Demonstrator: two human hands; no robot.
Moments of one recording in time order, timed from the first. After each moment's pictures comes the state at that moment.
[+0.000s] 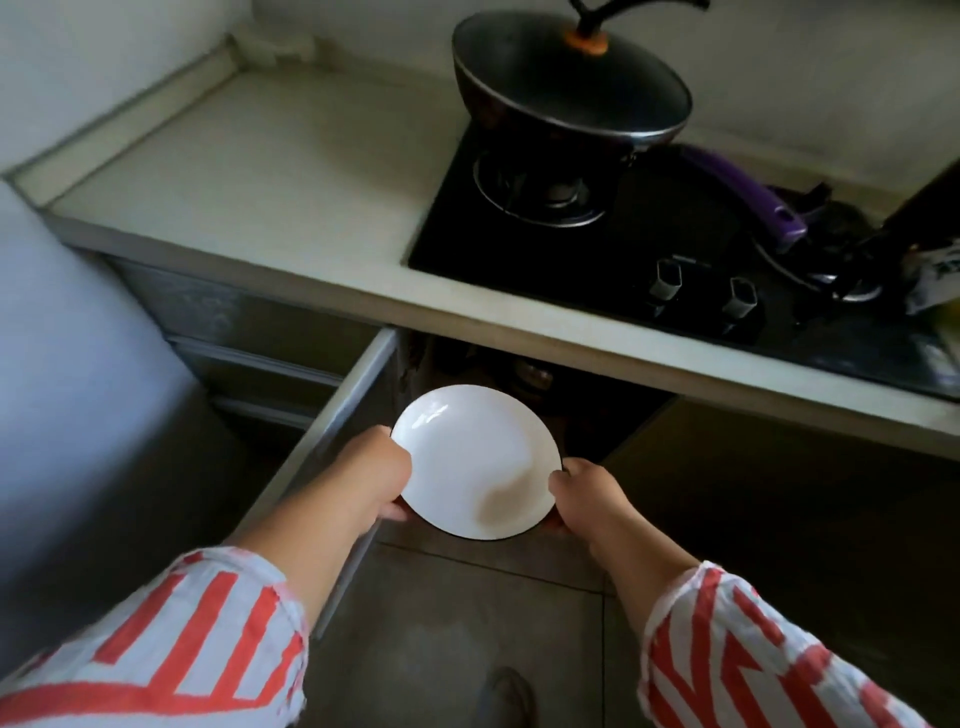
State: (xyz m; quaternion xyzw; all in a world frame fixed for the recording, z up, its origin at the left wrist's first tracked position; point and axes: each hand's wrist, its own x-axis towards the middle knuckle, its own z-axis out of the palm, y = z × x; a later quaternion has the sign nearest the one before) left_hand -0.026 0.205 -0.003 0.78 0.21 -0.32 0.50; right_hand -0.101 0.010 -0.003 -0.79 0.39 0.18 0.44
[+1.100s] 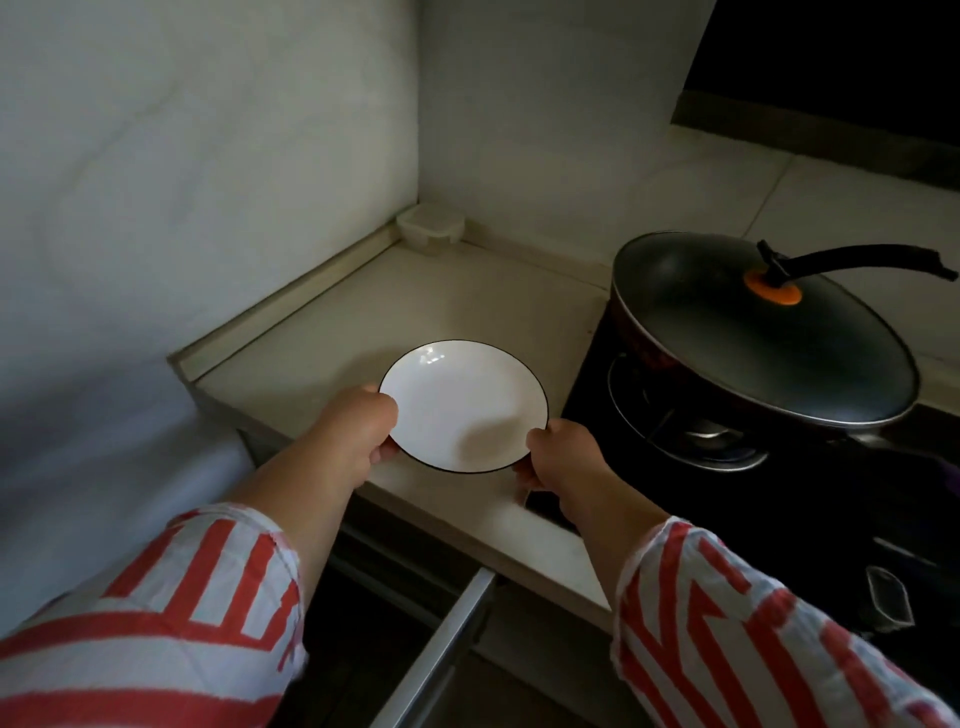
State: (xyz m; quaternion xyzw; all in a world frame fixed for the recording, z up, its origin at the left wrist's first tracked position) left_hand 0.244 0.282 0.095 0.68 0.27 -0.10 0.68; right_hand 0.229 0.089 0.078 -0.79 0.24 0.11 0.55
